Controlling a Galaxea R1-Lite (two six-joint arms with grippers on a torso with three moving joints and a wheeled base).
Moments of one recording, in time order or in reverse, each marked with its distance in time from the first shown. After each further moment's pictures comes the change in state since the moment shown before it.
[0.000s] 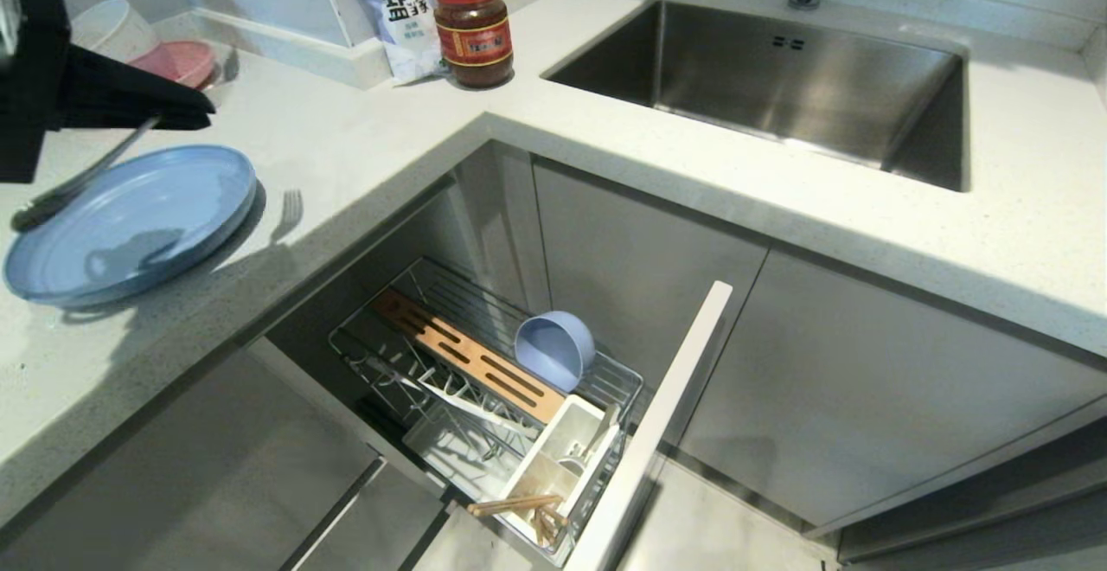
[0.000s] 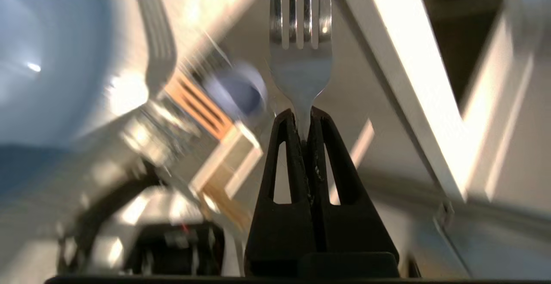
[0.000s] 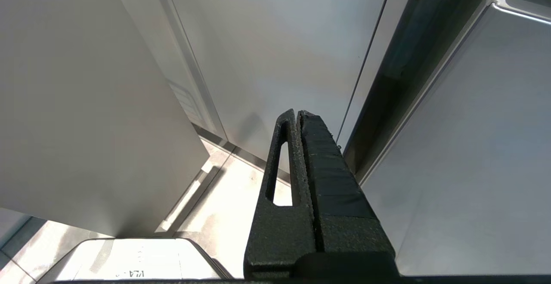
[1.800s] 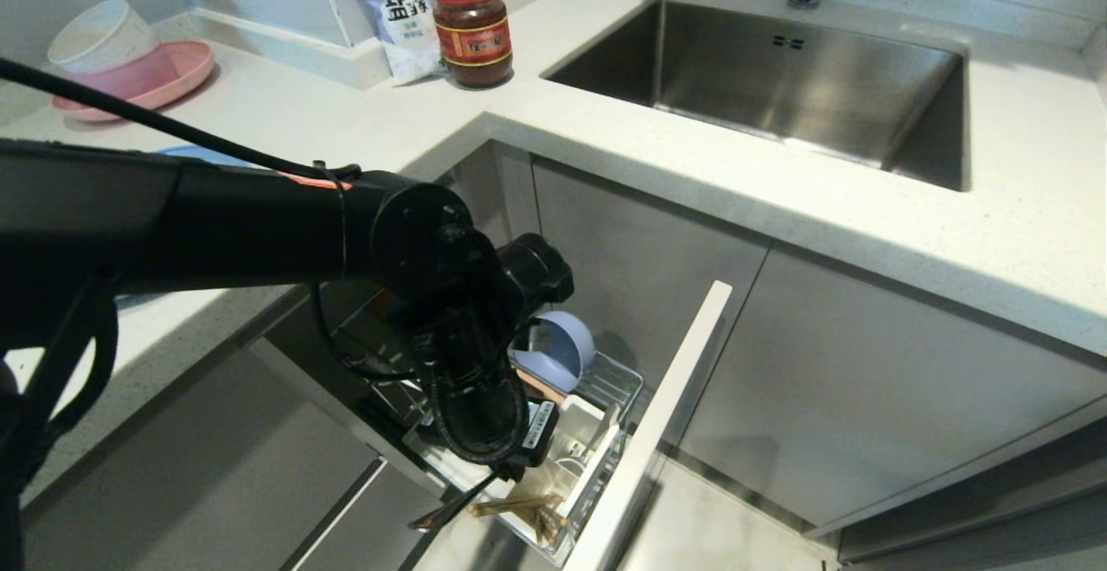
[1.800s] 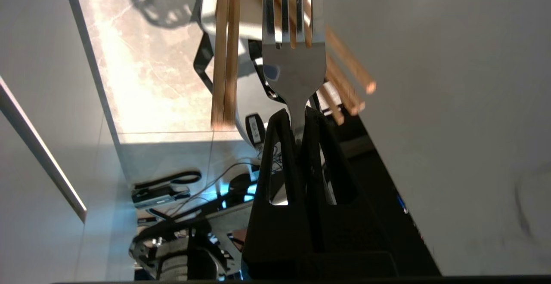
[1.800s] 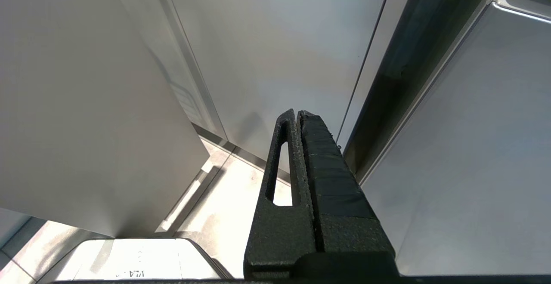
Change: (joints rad) left arm -0.649 0.575 0.203 0.200 0.345 0.203; right arm 0.000 0.000 0.000 0.000 0.000 0.000
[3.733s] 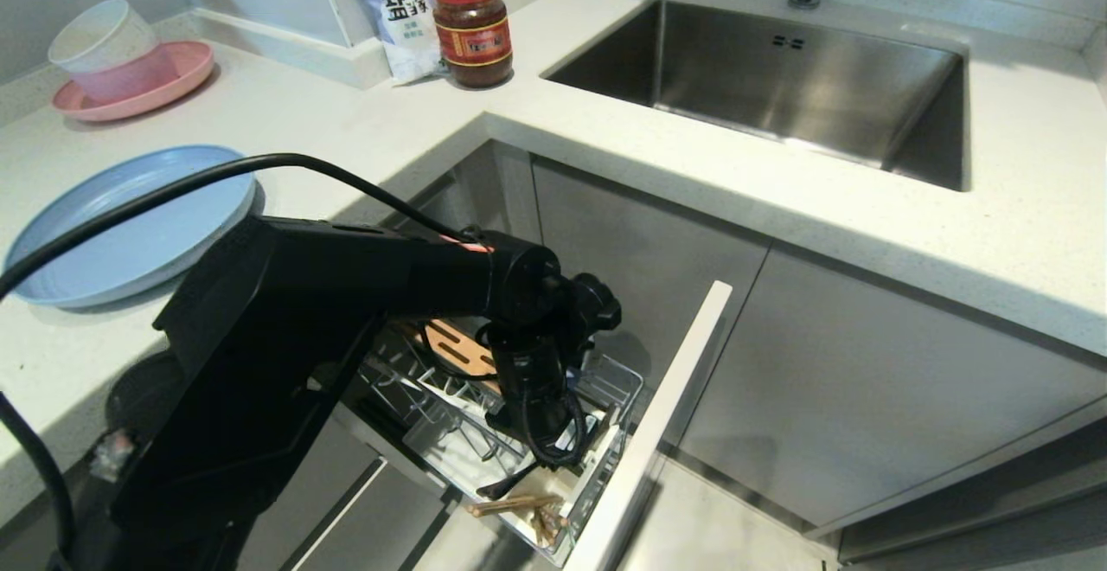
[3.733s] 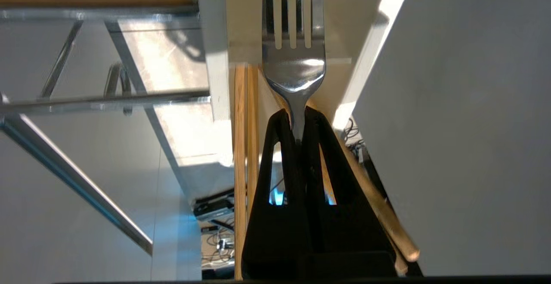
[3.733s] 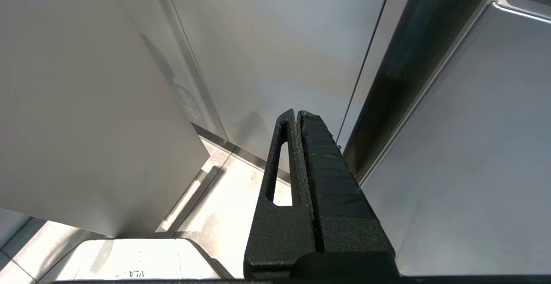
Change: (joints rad) left arm 0.004 0.290 -0.221 -0.025 0.072 0.191; right arm 0.000 0.000 0.000 0.000 0.000 0.000
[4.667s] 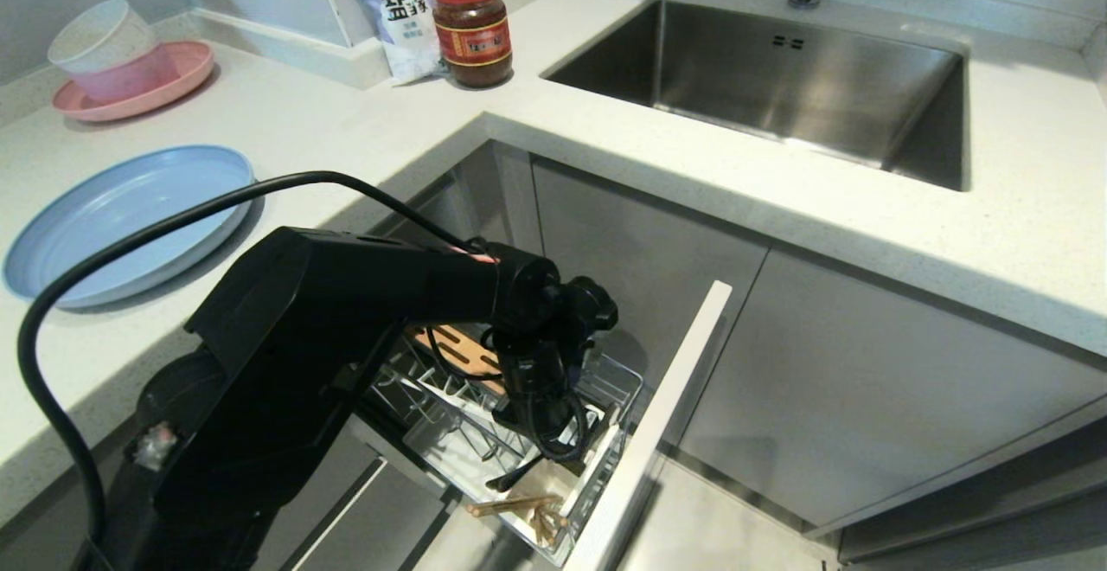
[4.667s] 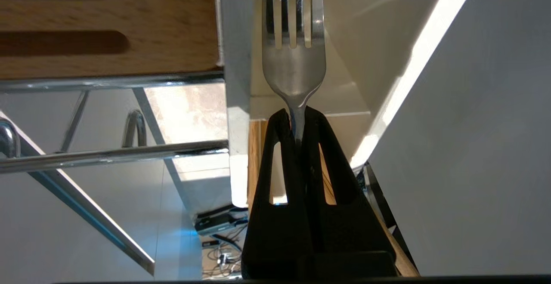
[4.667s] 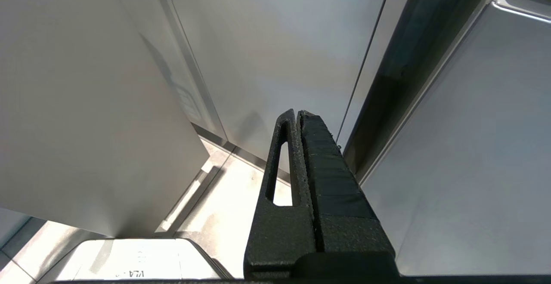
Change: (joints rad) left arm 0.025 0.042 -0.007 -0.073 0.008 0.025; right arm 0.000 0.000 0.000 0.000 0.000 0.000
